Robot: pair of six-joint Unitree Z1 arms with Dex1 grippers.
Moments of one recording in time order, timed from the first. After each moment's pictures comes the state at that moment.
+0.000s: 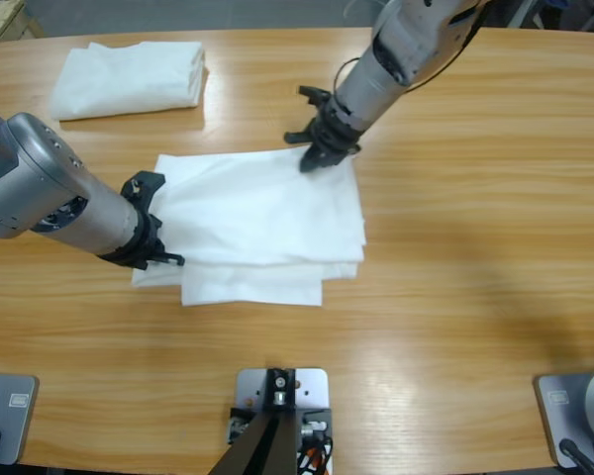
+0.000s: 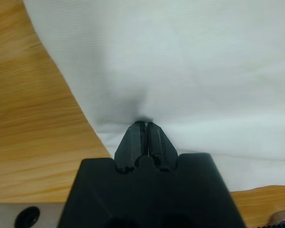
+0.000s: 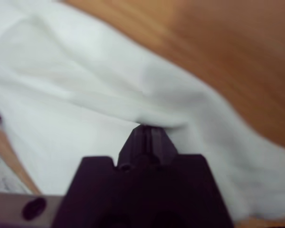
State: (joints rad) arm 0 -0.88 1.87 -1.00 0.61 0.11 -0.69; arm 1 0.59 2.26 -1.62 0.66 0.43 0.17
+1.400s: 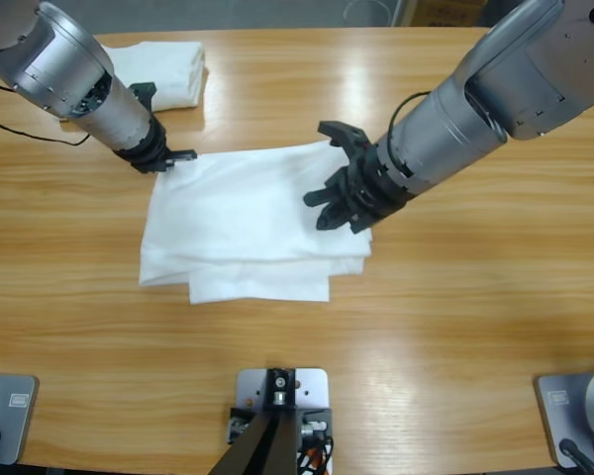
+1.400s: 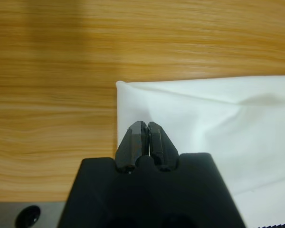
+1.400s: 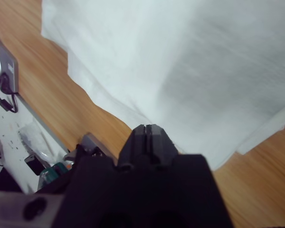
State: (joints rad) arm 0 -0.64 2.01 -1.28 0.60 0.17 -0.69; arm 1 0.75 1.86 -1.17 0.50 0.47 0.29
